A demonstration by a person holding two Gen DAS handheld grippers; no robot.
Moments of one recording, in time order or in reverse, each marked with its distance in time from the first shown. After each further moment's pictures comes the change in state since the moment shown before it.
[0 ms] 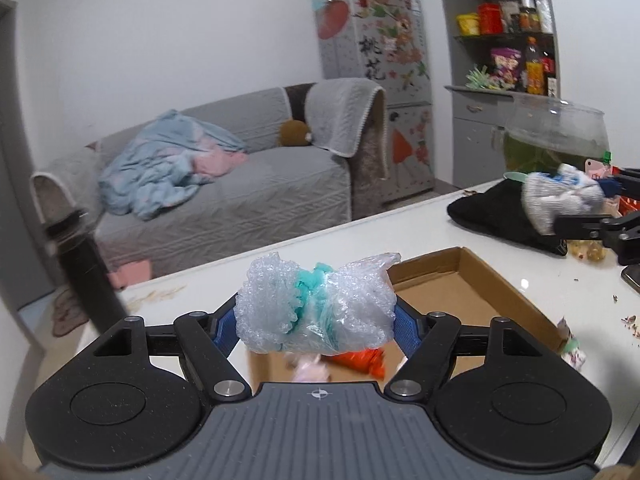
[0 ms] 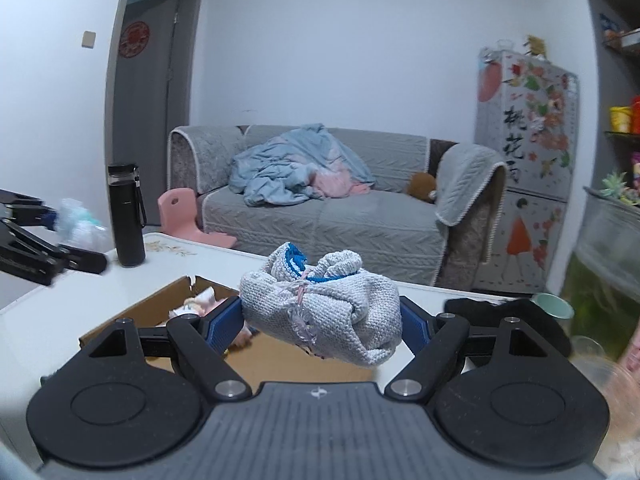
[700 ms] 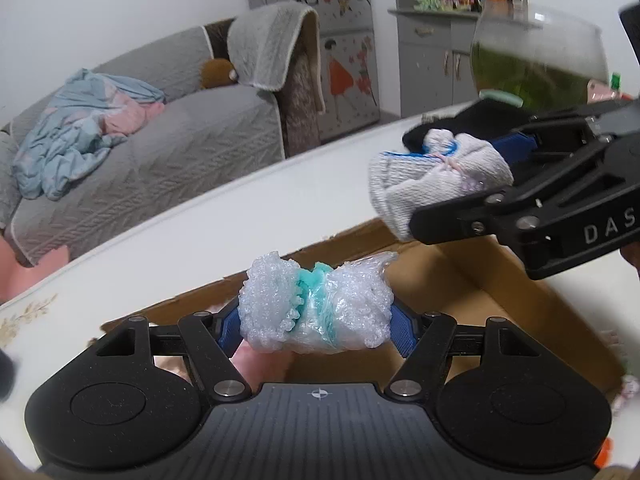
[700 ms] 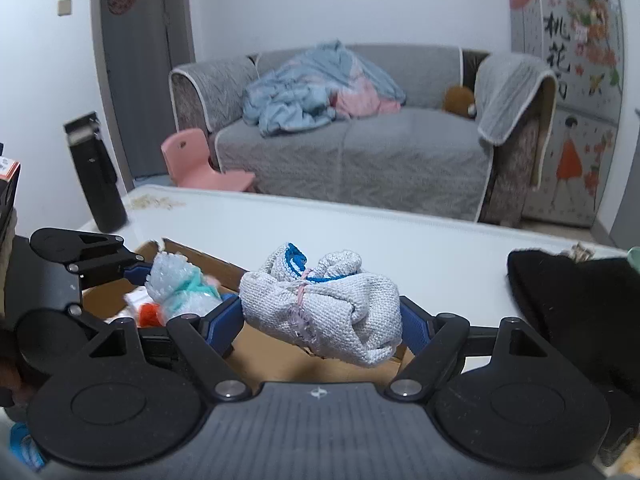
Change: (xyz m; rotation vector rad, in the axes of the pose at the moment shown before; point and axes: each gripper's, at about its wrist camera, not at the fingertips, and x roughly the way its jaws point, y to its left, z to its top) left arm 0.183 -0.061 -0.001 0.101 0.196 -0.158; right arm 0.114 -0.029 -0.011 0.083 0.252 0.120
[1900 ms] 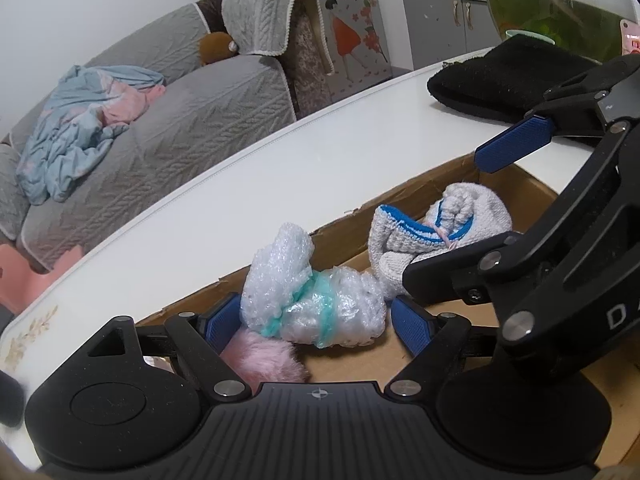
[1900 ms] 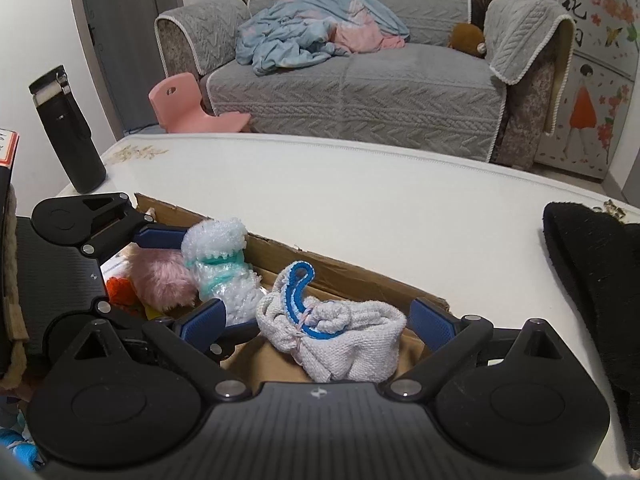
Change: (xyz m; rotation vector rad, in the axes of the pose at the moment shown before) left arm 0.044 0.003 0.003 0.083 0.102 0.076; right arm 0.037 0.004 0.011 0.024 0.189 0.007
